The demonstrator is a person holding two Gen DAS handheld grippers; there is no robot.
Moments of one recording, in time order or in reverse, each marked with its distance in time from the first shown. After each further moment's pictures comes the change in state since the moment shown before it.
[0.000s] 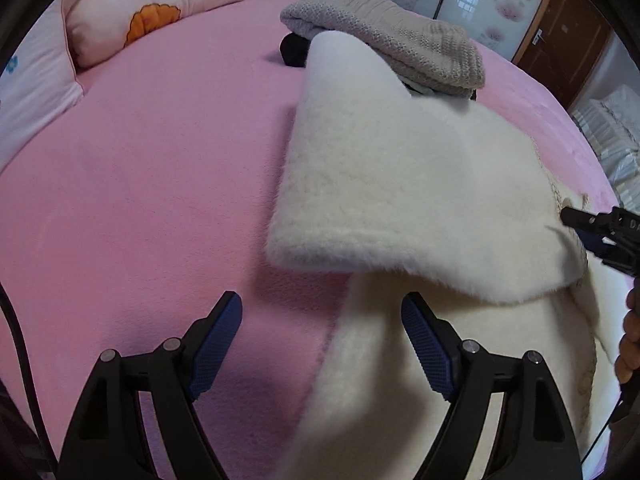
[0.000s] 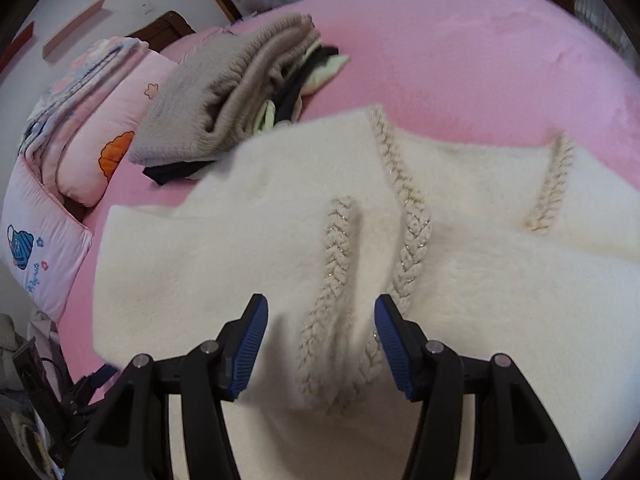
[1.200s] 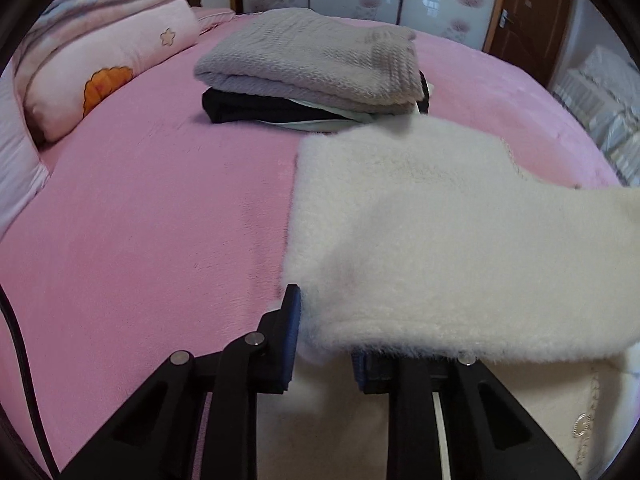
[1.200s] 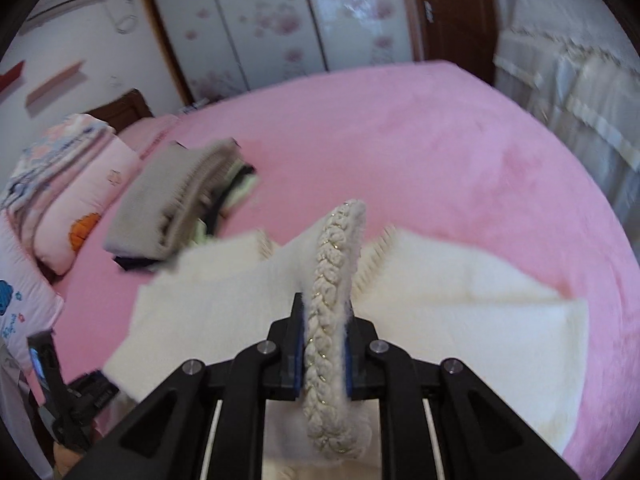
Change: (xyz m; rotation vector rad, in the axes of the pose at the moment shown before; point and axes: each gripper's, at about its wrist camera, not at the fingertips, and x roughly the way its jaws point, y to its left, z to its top) left arm 0.011 -0.086 0.027 0.181 -0.086 0.050; right arm -0.144 -0.068 -0.032 0.082 -0.321 -0.260
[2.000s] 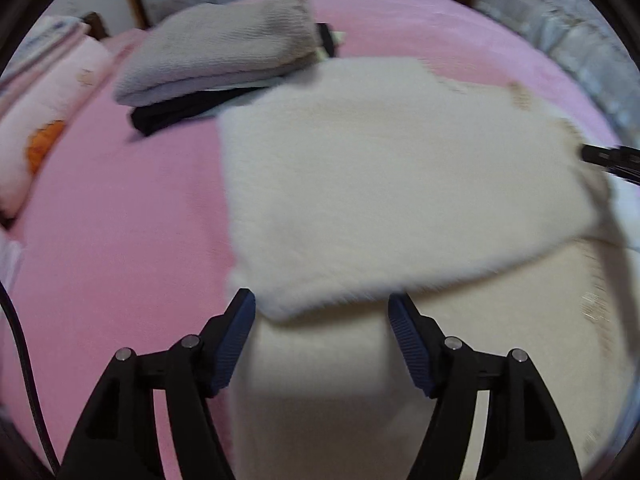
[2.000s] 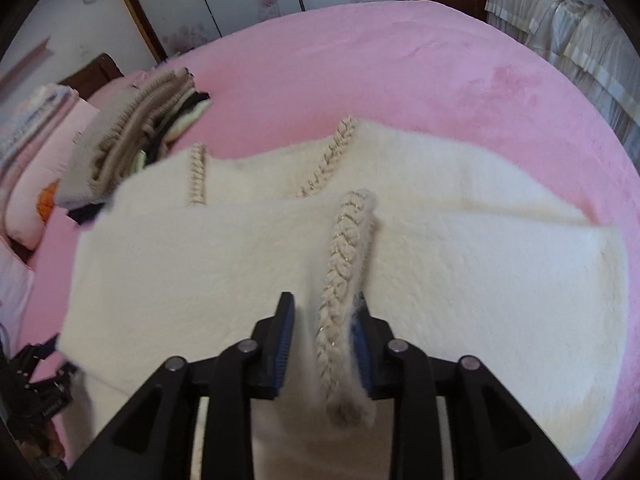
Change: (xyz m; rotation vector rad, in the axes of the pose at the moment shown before) left arm -0.019 -0.011 -0.012 0.316 0.139 -0.173; right arm 0.046 -0.034 -0.026 0.018 0.120 0.010
